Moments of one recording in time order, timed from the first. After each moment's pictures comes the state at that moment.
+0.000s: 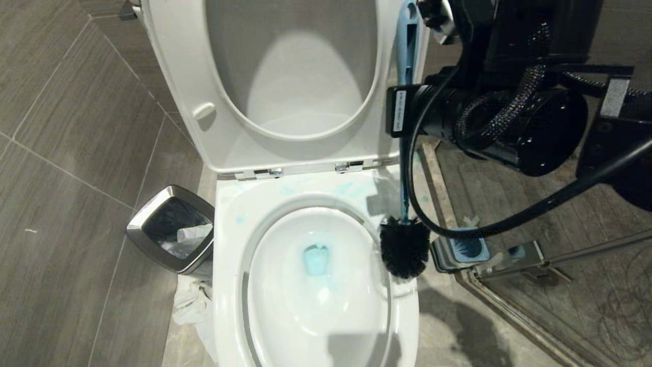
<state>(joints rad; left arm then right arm) 0.00 0.00 0.00 0.01 0.00 0.00 0.79 1.75 -1.55 -0.18 -0.54 -0.01</state>
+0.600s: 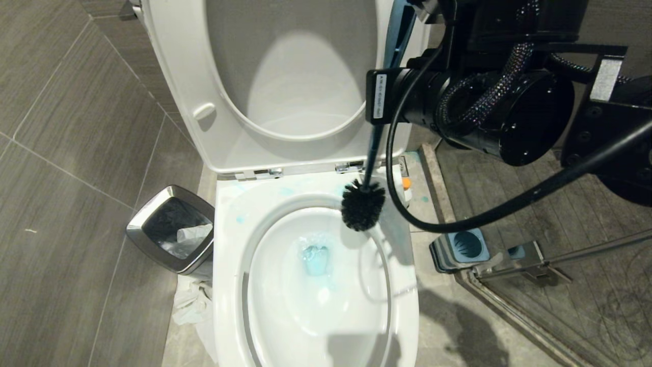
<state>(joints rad) 0.00 0.00 0.00 0.00 0.00 0.00 0.82 1.79 -1.65 -0.18 -0.54 -0.04</state>
